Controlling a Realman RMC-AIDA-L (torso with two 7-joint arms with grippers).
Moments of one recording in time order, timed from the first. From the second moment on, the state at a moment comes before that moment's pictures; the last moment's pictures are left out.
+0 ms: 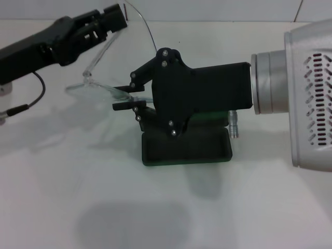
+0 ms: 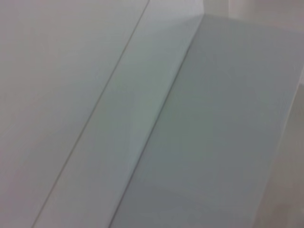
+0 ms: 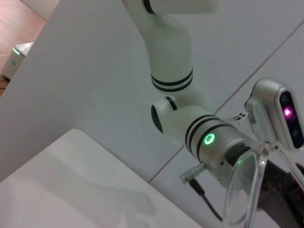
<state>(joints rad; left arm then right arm) -0.77 -1.98 2.85 -0.36 -0.67 2.02 -1.38 0.37 2.03 -1.72 -1.58 -1.60 -1.11 1.18</state>
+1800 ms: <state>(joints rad) -0.73 -1.98 2.85 -0.36 -0.71 2.01 -1.36 0.31 2.03 -1.75 -1.61 -1.53 -1.12 1.08</state>
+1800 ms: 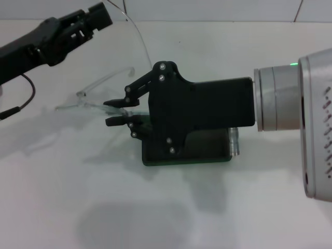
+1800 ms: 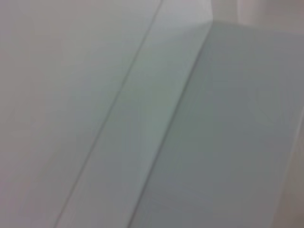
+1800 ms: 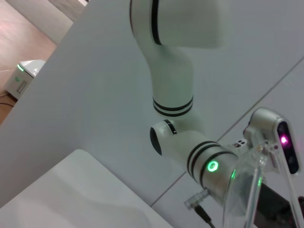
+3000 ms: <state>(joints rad) -0.84 -1.99 2.85 -0.30 -0.61 1.96 -1.37 0.30 2.03 -1.78 -1.59 -1.46 -1.11 1.00</state>
